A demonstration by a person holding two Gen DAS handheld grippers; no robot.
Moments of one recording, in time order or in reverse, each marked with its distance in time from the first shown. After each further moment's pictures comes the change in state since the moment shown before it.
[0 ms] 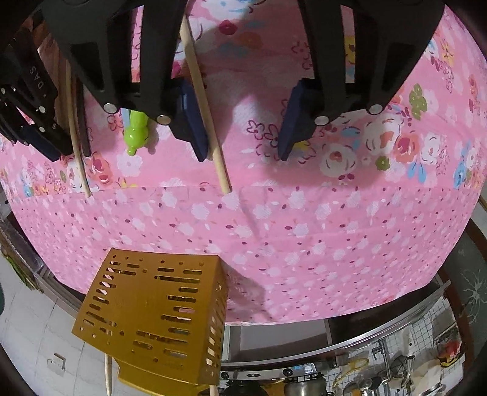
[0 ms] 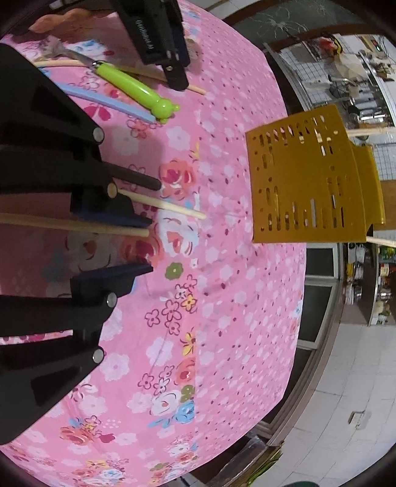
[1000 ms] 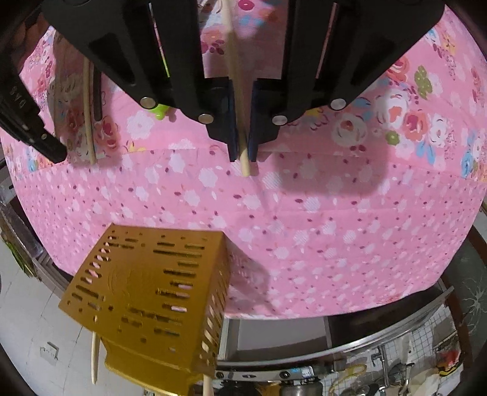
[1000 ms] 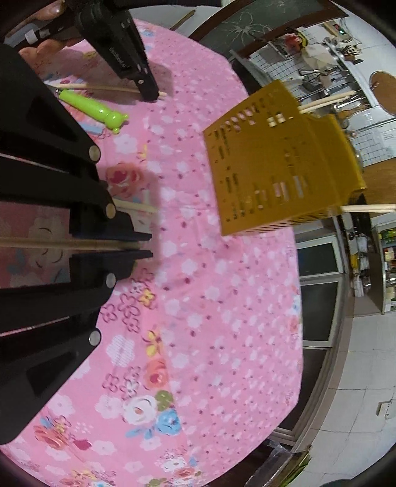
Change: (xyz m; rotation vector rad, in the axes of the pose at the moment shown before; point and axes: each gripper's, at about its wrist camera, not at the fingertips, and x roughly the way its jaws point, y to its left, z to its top) left arm 0.003 -0.001 0.026 -0.050 0.000 -0.036; right arm 0.004 -0.026 0.039 0.125 0.008 0.118
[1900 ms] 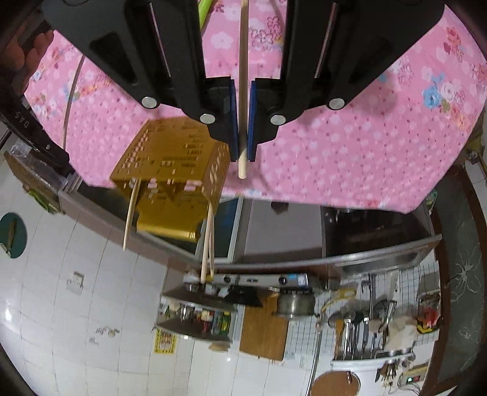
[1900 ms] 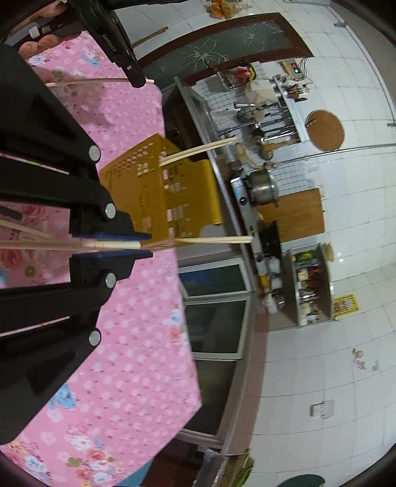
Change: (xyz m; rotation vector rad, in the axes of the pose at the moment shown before) left arm -0.102 0.025 0.041 -0.029 -0.448 -0.076; right arm -0.085 0.008 0.058 -0.057 -0.425 0.098
